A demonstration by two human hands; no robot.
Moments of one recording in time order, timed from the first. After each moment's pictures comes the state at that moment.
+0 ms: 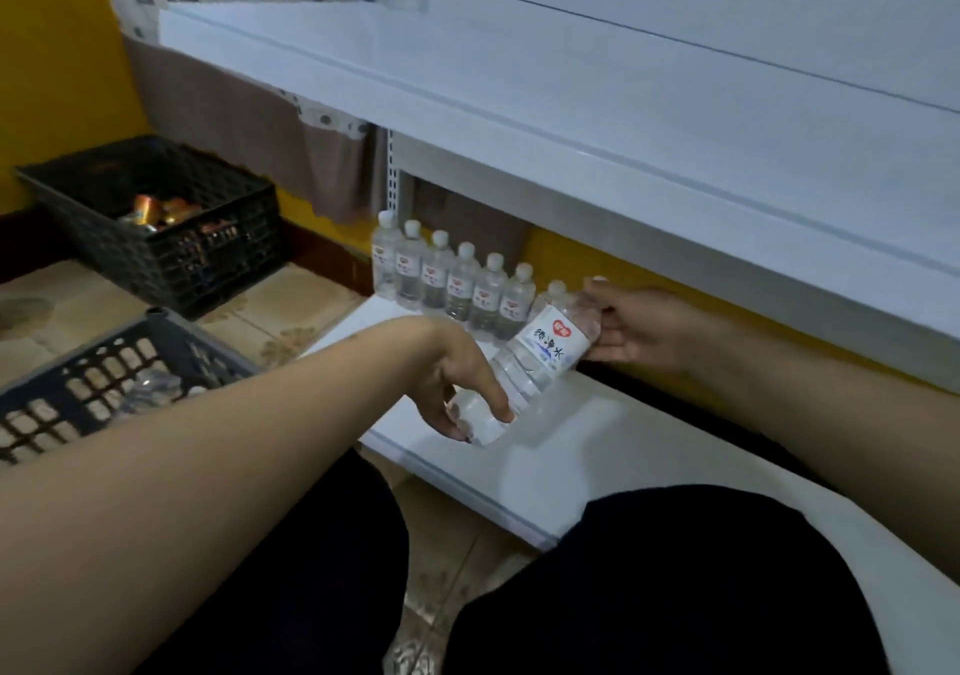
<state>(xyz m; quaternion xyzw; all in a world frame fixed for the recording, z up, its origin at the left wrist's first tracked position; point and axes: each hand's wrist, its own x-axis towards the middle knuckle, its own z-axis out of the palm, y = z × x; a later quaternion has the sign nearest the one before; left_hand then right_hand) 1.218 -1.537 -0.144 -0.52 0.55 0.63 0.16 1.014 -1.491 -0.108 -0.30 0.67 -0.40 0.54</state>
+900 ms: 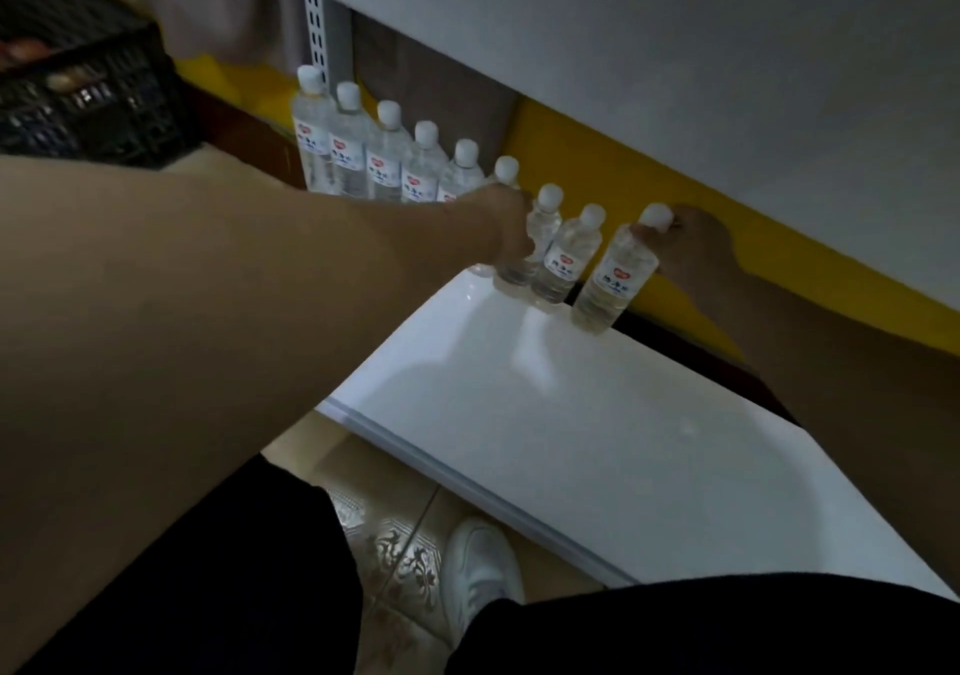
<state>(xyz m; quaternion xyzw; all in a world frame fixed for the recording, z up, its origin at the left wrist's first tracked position) 1.089 -1.668 -0.234 -0.43 0.88 0.19 -0.02 0.872 -1.593 -0.241 -0.45 0.83 -0.28 0.14</state>
